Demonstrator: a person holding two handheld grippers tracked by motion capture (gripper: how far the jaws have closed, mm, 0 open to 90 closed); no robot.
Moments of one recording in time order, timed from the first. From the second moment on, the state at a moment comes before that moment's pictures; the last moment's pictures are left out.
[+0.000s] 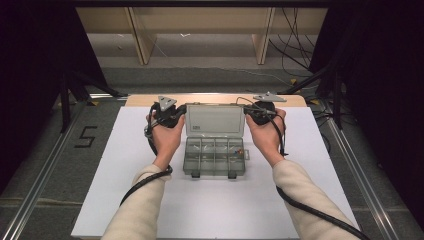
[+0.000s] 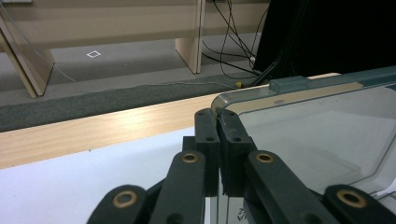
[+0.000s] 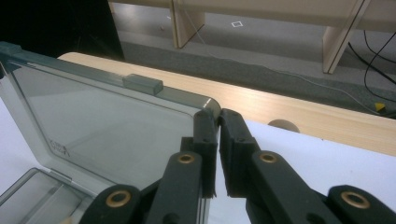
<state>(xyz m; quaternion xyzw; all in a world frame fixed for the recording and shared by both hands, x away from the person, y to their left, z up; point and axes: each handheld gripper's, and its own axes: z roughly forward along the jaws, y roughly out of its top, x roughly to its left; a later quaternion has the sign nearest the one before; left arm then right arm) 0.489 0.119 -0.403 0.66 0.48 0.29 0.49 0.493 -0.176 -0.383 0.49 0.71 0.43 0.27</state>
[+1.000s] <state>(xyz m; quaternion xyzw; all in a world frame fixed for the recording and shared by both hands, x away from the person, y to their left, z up) 0.447 0.120 -0.408 0.67 0.45 0.32 0.50 0.452 -0.175 -0.385 0.47 0.72 0.43 0.30</state>
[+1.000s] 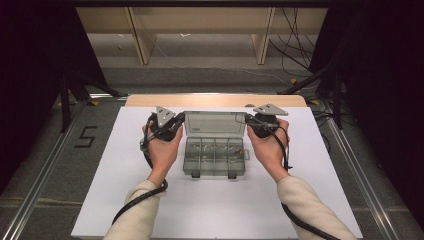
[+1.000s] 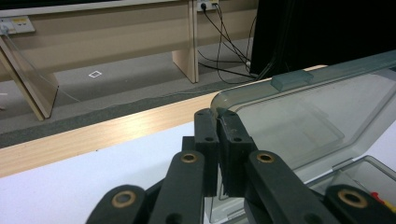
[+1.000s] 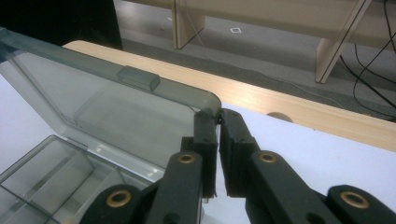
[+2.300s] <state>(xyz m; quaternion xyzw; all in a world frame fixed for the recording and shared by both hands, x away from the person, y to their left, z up) 0.418 0.124 -0.416 0.70 0.40 0.34 0.49 0.420 -0.176 -0.396 0.44 0.73 0.42 0.32</state>
